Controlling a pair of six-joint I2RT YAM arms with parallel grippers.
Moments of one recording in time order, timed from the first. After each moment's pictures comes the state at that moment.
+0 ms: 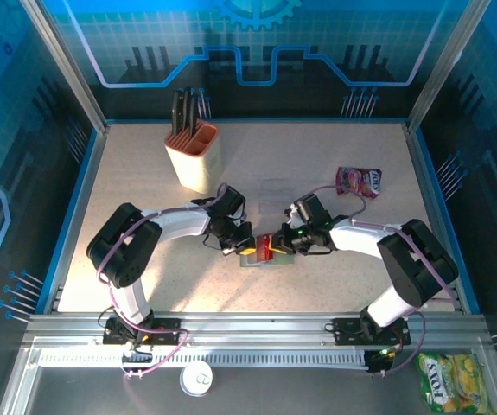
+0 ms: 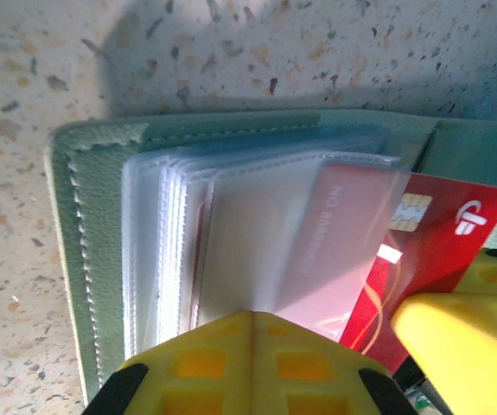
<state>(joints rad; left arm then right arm) -0.60 1.79 0.98 -0.41 0.52 -0.95 0.53 1.57 0.69 -0.14 -0.56 0.81</state>
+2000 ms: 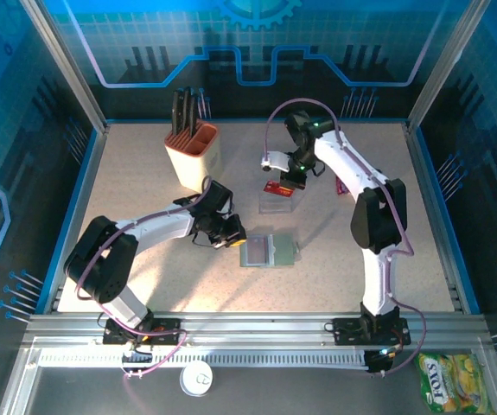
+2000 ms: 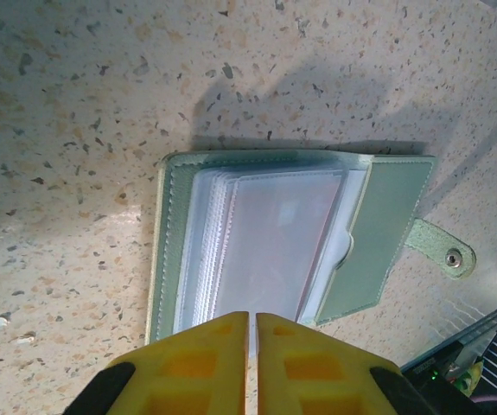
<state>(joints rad) -0.55 1.62 0.93 -0.43 0.43 -0.95 0.38 2.10 1.97 -1.25 -0.30 -1.01</state>
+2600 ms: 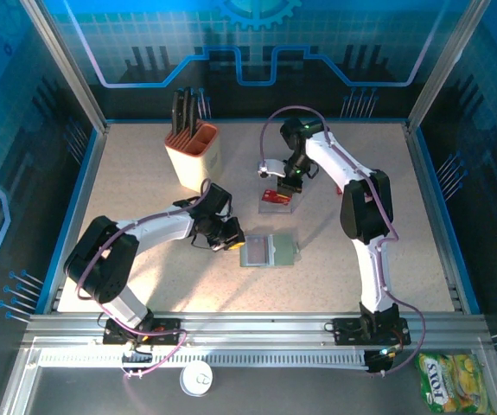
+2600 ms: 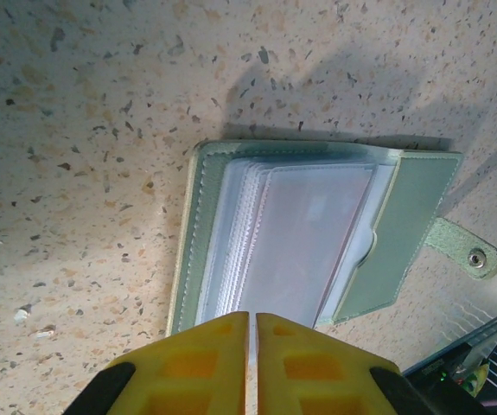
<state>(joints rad) -0.54 1.62 0.90 -0.43 0.43 -0.95 0.38 2.24 2.03 -1.31 -0.35 -1.06</state>
